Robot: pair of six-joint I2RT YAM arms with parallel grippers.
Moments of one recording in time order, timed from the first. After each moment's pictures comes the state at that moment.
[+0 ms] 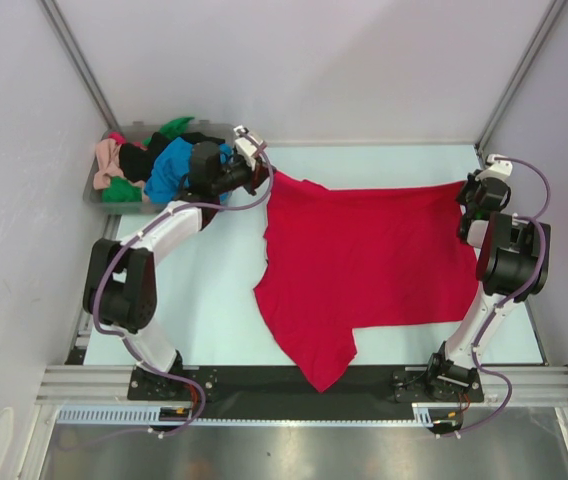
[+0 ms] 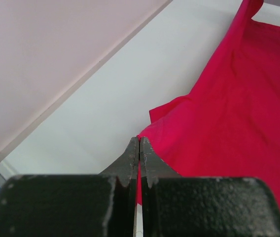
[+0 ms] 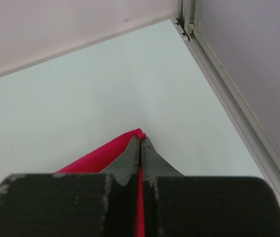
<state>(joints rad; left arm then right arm) -0.30 1.70 1.21 0.30 0.60 0.21 -0.31 1.97 1.01 0.78 -0.05 0.13</state>
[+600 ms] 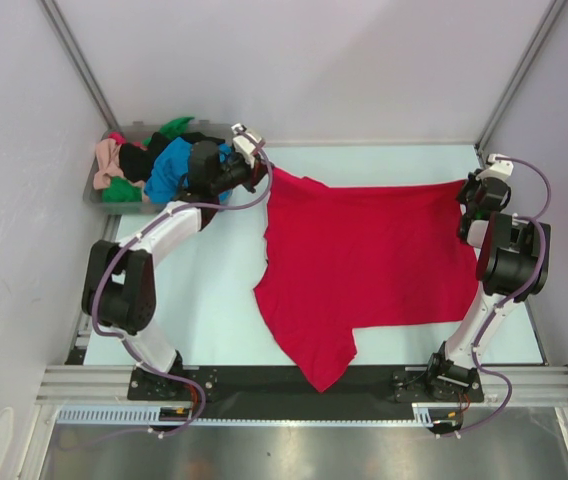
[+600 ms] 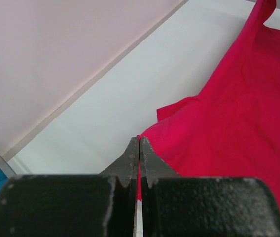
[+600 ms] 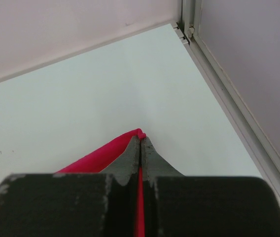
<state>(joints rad) -0.31 1.69 1.21 0.32 0.55 0.20 -0.31 1.97 1.01 0.80 -0.05 0.13</state>
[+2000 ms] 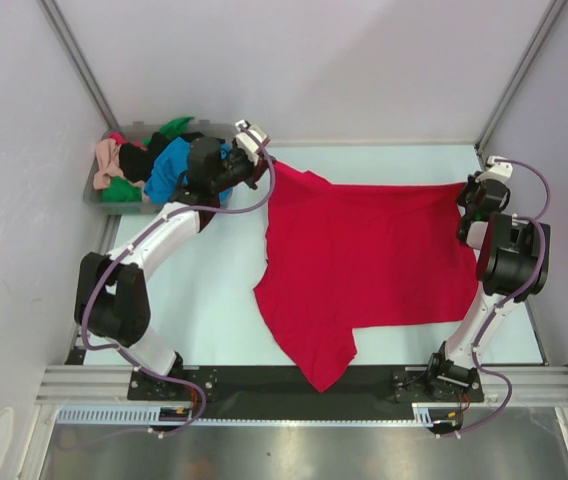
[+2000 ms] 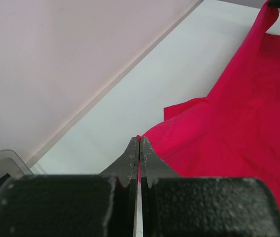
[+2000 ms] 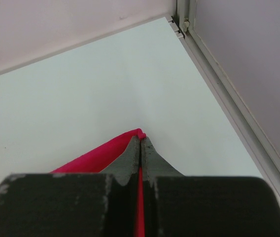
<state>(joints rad) -0.35 1.61 1.24 0.24 0.48 0.26 -0.31 1.97 1.00 0.80 -0.03 0.13</state>
